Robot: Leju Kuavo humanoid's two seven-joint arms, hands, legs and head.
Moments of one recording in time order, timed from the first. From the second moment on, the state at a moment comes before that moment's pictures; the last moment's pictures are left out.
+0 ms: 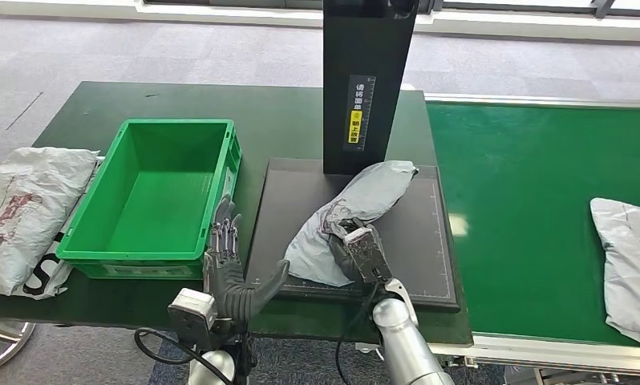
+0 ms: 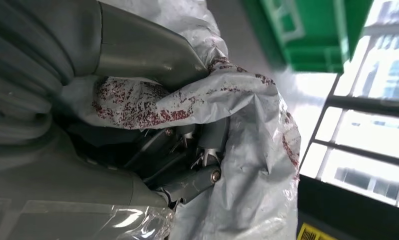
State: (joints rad) left arm -0.01 -0.26 -0.47 -1.42 -0.08 0.50 -0.70; right arm -0.34 0.34 0.15 -0.67 0.54 0.01 -0.70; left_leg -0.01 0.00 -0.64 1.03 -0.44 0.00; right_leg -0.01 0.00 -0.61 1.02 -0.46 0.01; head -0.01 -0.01
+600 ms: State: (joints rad) left arm -0.02 -0.26 -0.47 -1.40 -0.08 0.50 -0.70; right arm -0.28 0.28 0.35 -0.85 0.28 0.10 -0.70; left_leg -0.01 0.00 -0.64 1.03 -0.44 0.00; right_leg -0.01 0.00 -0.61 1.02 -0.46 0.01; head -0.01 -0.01
